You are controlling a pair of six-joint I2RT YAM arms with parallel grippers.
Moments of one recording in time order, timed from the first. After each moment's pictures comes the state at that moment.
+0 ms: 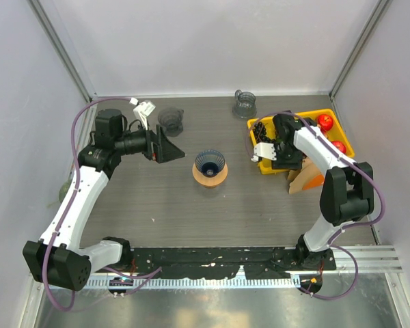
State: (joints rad) left arm -0.20 1.16 1.15 -0.47 0.88 -0.27; right arm 0.21 1.67 1.31 -1.05 0.15 -1.34
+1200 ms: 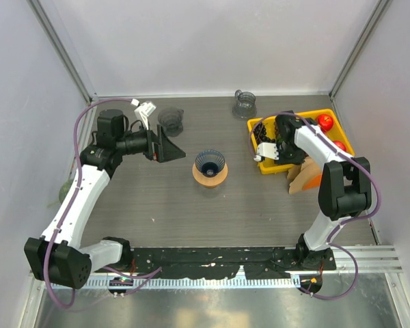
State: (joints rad) left arm -0.20 1.17 1.14 -0.46 0.89 -0.30; right arm 0.17 1.72 1.30 -1.00 0.18 -1.38
